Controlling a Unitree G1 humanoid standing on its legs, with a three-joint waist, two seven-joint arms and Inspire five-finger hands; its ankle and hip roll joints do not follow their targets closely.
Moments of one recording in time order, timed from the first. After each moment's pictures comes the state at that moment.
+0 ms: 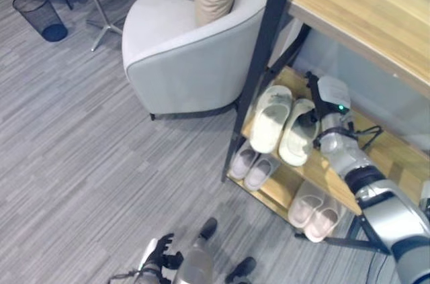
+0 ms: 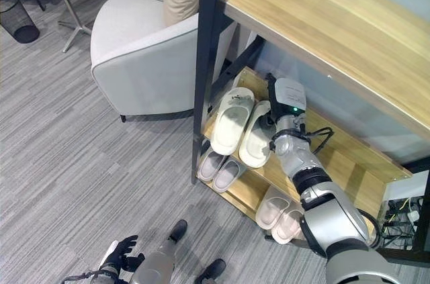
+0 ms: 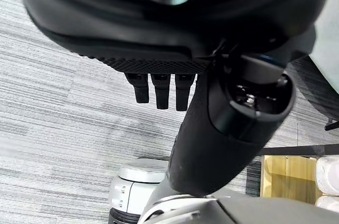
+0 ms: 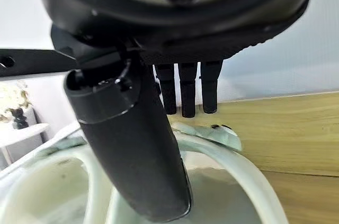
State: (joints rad) left arm 0.02 0.29 -0.31 1.02 0.04 -0.14 0.21; right arm -0.88 -0.52 0.46 0.89 -0.46 0.01 -0.41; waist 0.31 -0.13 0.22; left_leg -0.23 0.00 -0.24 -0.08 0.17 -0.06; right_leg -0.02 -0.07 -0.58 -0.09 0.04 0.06
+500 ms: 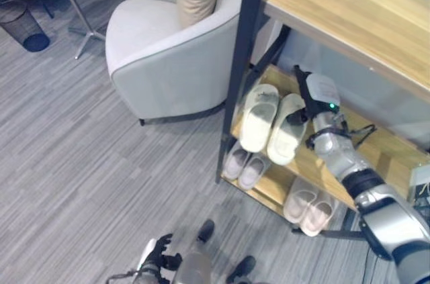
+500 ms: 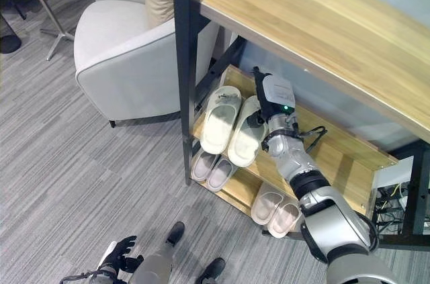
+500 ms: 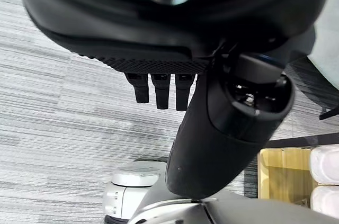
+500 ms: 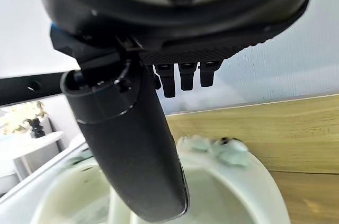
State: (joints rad) left arm 0.02 0.30 -0.30 1.02 0.04 -0.13 0.21; right arm -0.80 -0.52 0.46 0.71 -0.46 0.00 -0.37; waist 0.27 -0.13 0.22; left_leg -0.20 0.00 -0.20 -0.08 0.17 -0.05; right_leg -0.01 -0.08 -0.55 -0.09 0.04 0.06
